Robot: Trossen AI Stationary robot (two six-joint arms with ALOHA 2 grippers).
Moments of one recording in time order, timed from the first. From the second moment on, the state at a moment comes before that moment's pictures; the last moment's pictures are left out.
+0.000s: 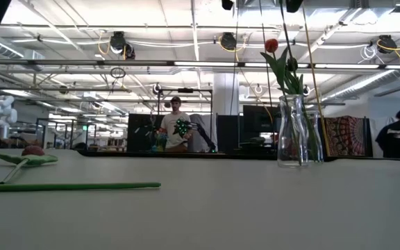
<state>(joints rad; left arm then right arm) 0.09 1.85 1.66 0.30 -0.06 -0.02 -0.42 0.90 0.95 0.10 -0.50 0.35</state>
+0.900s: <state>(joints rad) 0.07 1.71 1.66 -0.02 -0.38 0.04 -0.42 0.67 0.95 -0.17 -0.21 0.17</state>
